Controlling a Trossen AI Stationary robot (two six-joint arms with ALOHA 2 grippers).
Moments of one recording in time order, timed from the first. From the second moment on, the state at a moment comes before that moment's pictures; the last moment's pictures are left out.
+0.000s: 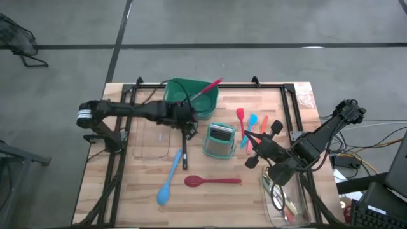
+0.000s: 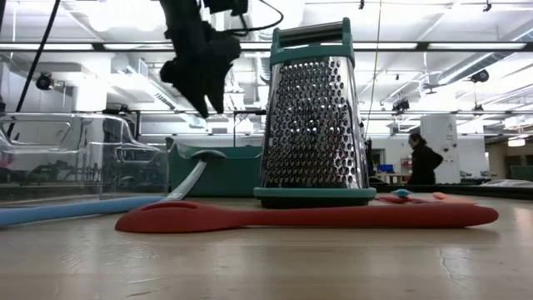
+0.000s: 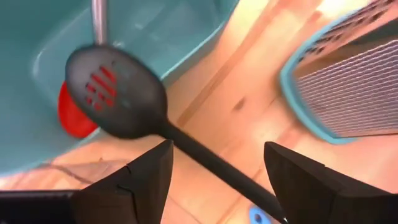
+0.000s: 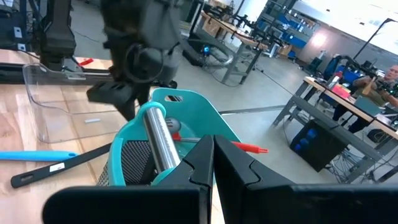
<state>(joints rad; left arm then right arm) 0.11 1.57 1.34 -0.95 -0.29 -0.56 0.65 1.32 1.23 -0.72 1.30 0.44</state>
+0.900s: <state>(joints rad) 0.10 1.57 0.99 -0.55 -0.35 -0.65 0.65 1.32 1.23 -0.72 1.31 0.44</state>
